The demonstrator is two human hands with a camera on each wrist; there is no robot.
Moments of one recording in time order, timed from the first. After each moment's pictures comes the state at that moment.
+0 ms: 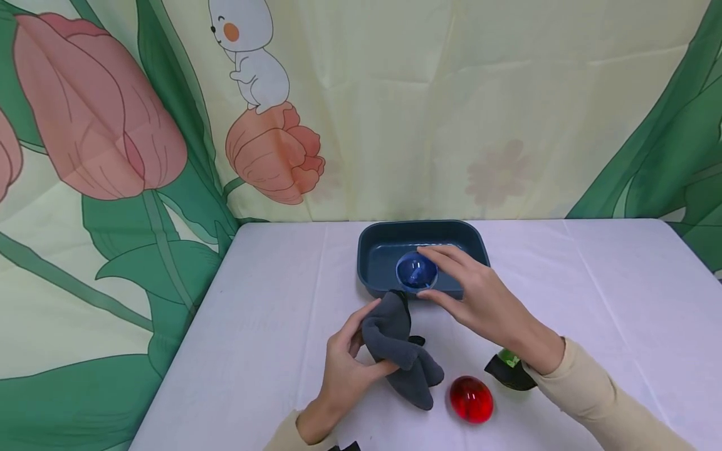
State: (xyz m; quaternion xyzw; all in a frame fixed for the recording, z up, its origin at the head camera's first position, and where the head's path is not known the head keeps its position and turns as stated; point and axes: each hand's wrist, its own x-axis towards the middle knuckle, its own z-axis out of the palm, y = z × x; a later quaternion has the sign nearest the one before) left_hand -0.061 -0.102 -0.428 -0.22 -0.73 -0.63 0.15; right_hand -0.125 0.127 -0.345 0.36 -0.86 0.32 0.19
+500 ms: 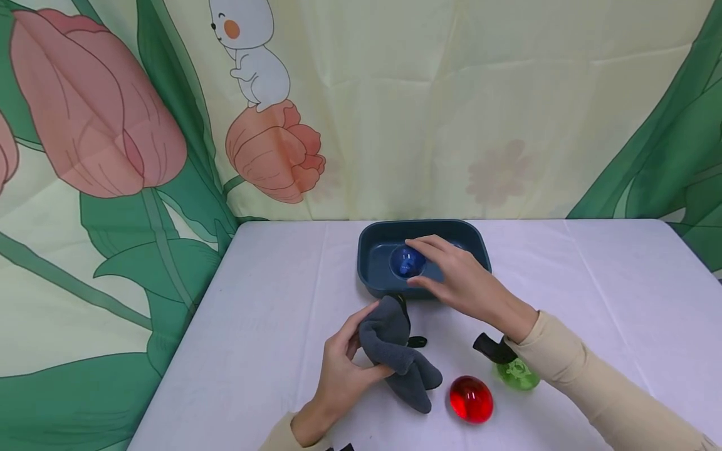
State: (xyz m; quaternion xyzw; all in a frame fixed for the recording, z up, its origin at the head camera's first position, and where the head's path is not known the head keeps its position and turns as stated) left_hand -0.058 -0.107 -0.429 -0.22 -0.73 -0.63 0.13; right_hand -0.157 0.114 -0.350 0.35 -0.88 0.29 0.13
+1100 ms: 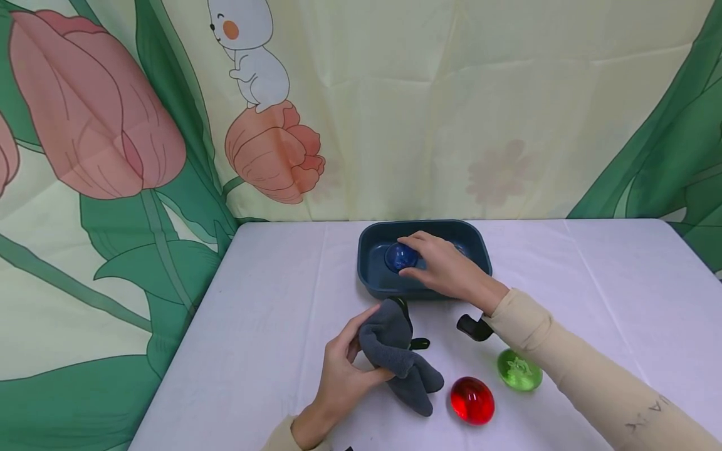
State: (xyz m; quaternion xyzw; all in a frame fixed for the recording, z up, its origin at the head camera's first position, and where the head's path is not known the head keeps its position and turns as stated) left_hand -0.059 -0.108 -0.434 -0.24 -0.72 -0.63 0.14; right_hand -0.193 0.098 -0.362 0.30 -0.92 0.27 0.02
